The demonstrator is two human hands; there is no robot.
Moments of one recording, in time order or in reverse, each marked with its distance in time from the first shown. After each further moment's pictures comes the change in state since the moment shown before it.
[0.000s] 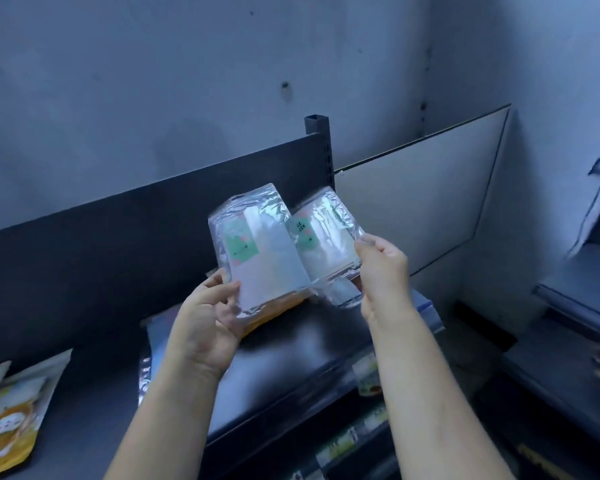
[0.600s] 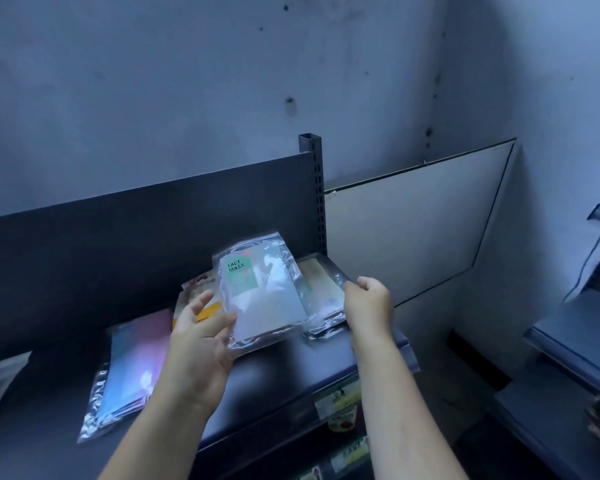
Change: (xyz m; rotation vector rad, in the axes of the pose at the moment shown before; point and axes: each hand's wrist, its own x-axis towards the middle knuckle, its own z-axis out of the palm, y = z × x) left_hand 0.002 -0.048 0.029 0.082 0.159 0.144; right_hand 0.055 0.022 -0.034 -0.566 0.044 -0.060
